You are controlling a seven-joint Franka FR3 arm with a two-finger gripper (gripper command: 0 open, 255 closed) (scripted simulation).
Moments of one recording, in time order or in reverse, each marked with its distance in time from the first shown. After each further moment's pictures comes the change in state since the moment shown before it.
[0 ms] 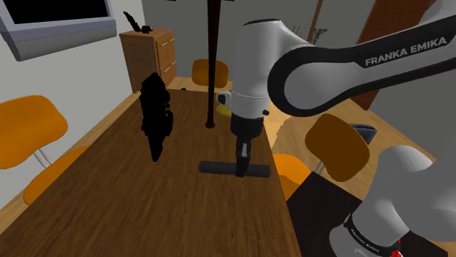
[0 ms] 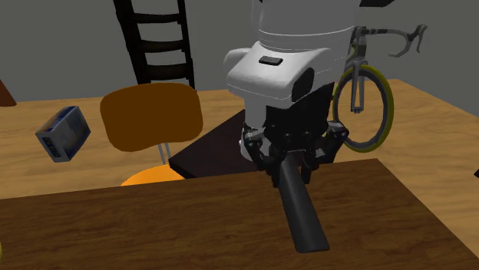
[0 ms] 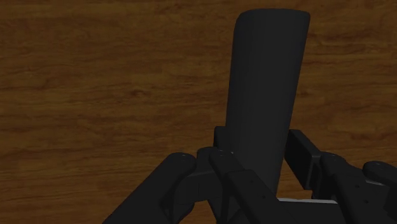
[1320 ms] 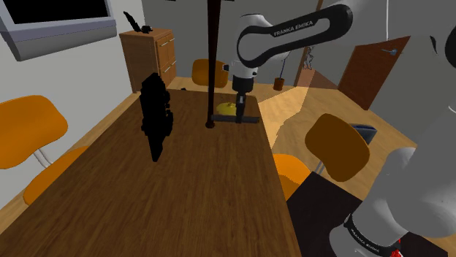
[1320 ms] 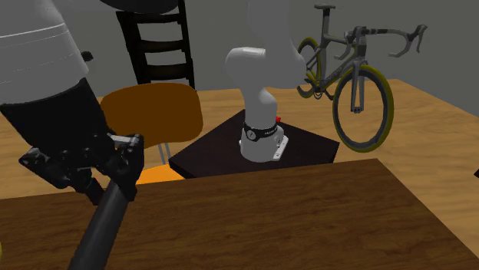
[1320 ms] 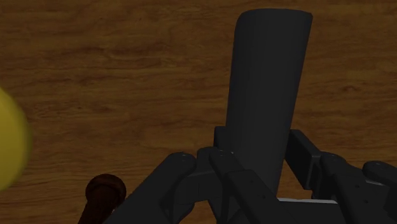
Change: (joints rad) arm -0.205 0.344 -0.283 0.356 -0.103 -0.048 -0.429
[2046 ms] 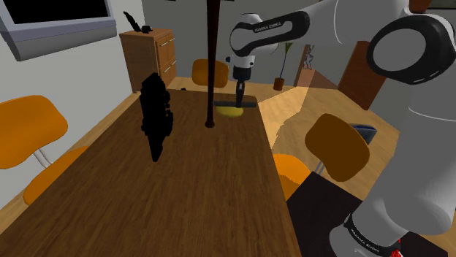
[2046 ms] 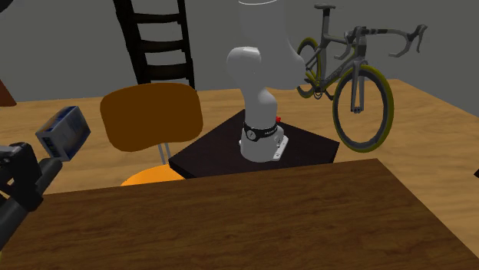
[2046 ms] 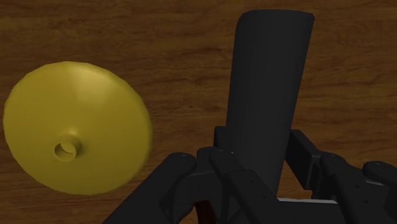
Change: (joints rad) arm -0.106 0.282 -0.082 0.357 0.033 -0.090 -0.190
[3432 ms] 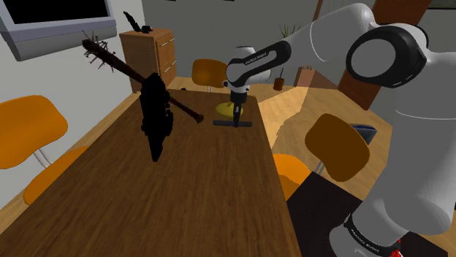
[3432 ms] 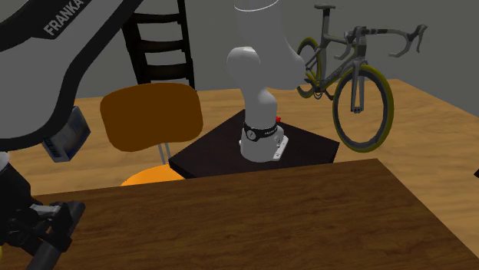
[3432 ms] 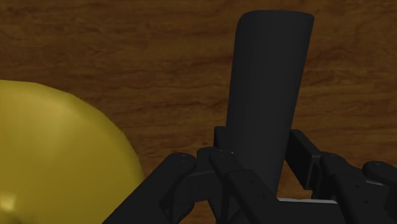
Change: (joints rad) arm -0.007 0.107 0.007 -0.135 0.028 0.239 -0.032
